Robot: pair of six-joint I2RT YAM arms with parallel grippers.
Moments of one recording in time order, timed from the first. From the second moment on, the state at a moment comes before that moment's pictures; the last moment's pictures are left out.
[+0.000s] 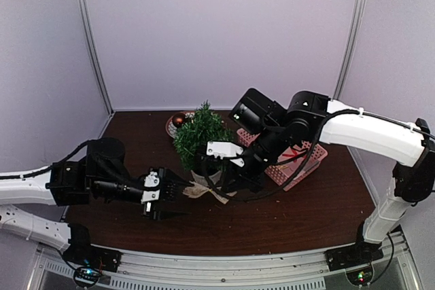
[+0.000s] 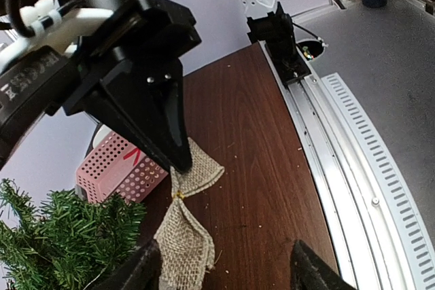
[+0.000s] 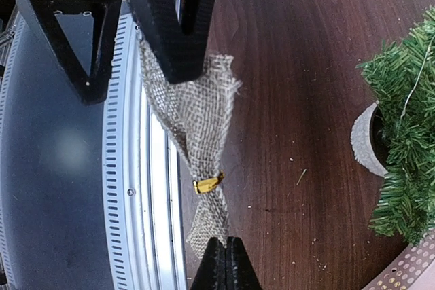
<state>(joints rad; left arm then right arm) -1.15 0.93 0.71 -0.15 0.30 0.59 1.11 1.66 1.67 -1.02 -0.32 -0.29</state>
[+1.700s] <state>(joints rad) -0.99 1.06 0.75 -0.03 0.41 -0.03 1.28 1.61 1.60 -0.90 0.23 -0.44</state>
